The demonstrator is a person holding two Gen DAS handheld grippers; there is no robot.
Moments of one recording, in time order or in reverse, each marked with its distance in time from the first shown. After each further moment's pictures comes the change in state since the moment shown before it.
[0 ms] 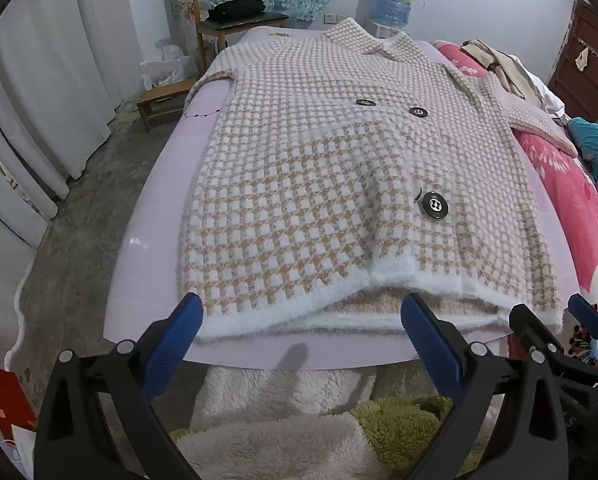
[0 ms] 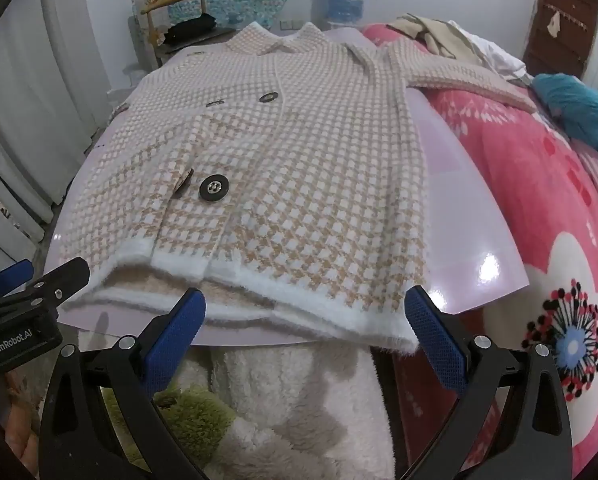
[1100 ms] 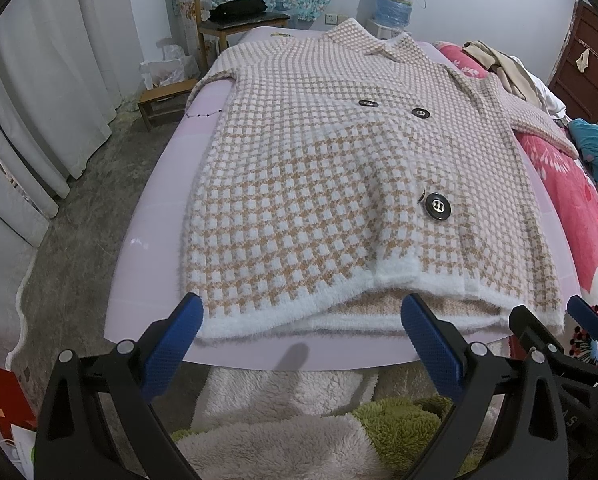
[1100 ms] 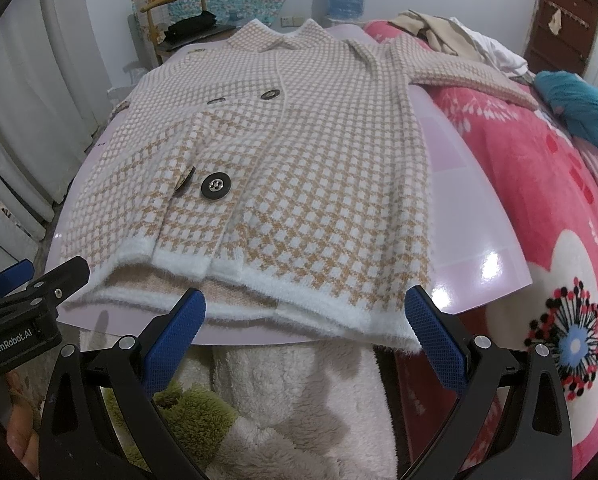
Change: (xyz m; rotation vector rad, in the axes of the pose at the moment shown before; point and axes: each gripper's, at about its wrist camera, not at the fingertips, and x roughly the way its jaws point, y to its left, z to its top) left arm 0.000 0.000 -0.002 -0.003 -0.003 -0.001; right arm 0.005 0.002 -0.008 -0.012 0.001 0.007
